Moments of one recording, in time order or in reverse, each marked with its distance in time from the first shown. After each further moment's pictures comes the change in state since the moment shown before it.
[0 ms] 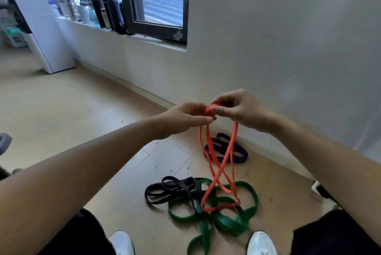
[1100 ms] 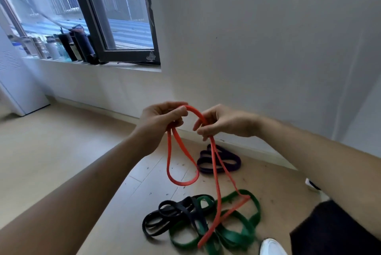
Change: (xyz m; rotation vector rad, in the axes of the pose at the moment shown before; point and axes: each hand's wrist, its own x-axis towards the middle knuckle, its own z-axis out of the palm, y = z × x) left_hand 0.011 0.018 -0.006 -0.362 0.311 0.161; right_hand 0.003 0.017 -0.015 0.228 -0.204 0.187
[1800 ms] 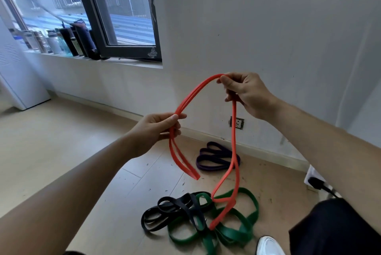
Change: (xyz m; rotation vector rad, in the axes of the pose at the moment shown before) left_hand -0.003 -0.019 -0.030 0.078 -0.215 -0.180; right_hand -0.004 0.002 -0.041 0.332 0.606 -0.229
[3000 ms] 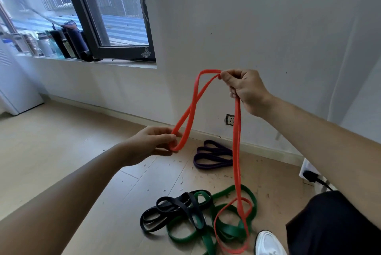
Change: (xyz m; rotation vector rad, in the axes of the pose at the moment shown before) left_hand 0.000 -0.020 -0.001 0.104 -0.111 -0.184; right_hand 0.007 0.011 -0.011 0.034 0.165 -0.003
